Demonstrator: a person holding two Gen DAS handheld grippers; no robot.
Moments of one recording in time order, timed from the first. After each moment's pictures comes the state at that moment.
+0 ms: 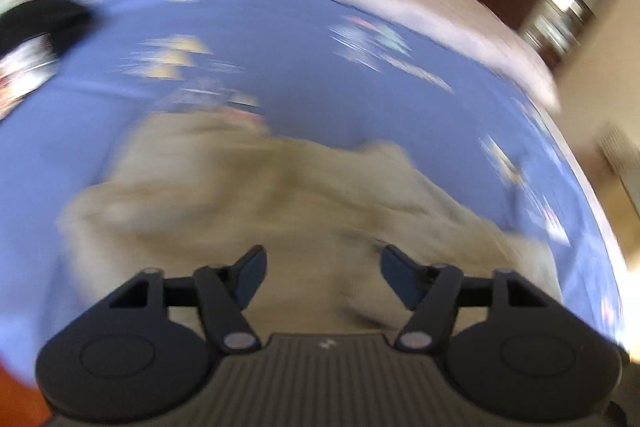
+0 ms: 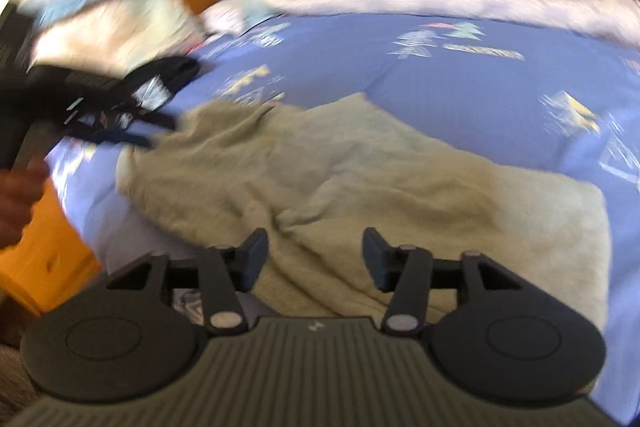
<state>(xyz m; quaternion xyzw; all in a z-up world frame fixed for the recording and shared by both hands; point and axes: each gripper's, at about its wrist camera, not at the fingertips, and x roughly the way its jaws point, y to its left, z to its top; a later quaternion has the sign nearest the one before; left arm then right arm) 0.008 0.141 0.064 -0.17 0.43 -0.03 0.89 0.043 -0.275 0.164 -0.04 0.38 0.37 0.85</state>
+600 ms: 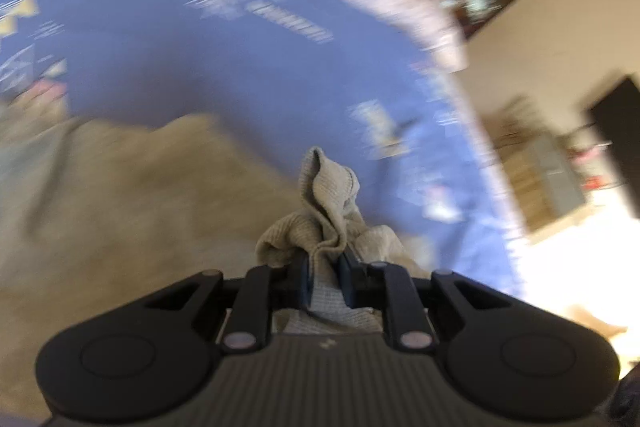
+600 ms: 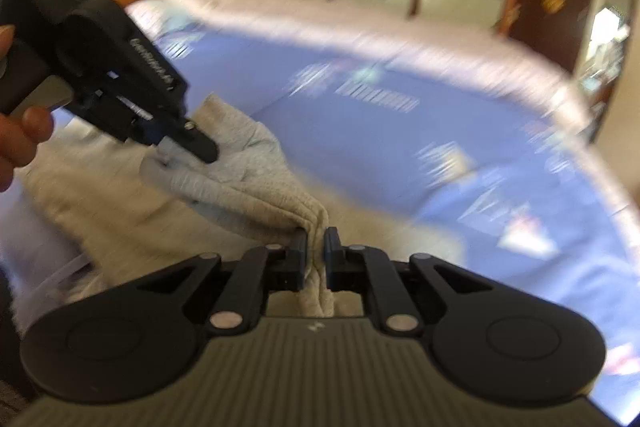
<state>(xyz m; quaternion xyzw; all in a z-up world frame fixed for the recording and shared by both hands) 0.069 0.066 0.076 -0.26 0.44 -0.20 0.84 0.047 -0.315 0.193 -0.14 0.29 0.21 0.92</state>
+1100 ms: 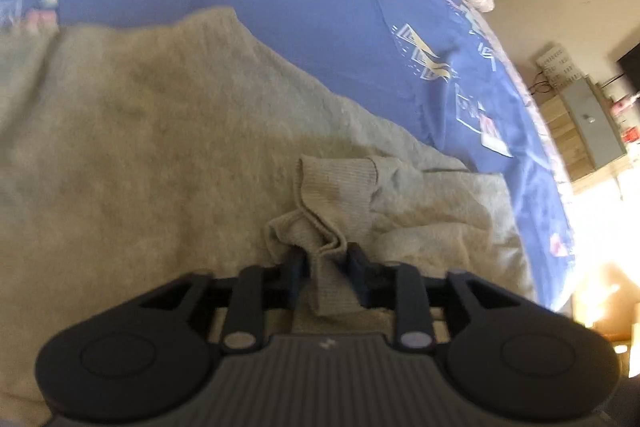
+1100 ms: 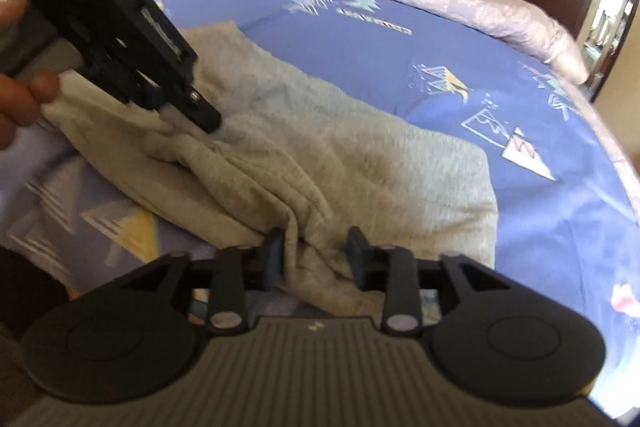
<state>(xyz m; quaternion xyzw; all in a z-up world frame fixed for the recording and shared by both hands) 0.065 0.048 0.010 -0.18 0.52 -0.15 0.82 0.035 -0.328 0.141 -0.14 0.39 0.23 0.88</state>
